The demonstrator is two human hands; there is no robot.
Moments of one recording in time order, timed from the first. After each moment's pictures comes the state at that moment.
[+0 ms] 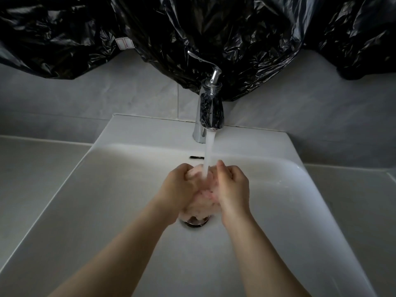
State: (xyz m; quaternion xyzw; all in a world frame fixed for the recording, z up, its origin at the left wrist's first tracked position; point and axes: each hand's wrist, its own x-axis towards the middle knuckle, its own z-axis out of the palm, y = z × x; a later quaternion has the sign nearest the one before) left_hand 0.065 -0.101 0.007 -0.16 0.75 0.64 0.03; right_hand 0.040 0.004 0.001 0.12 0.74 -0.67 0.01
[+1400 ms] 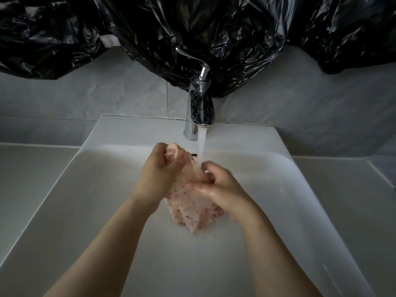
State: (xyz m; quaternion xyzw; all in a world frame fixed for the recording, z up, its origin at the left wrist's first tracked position) left_hand 0.067 -0.118 0.028 -0.13 0.74 0.65 -0.09; right_hand 0.051 0.023 0.019 -0.12 0.78 -0.59 0.18
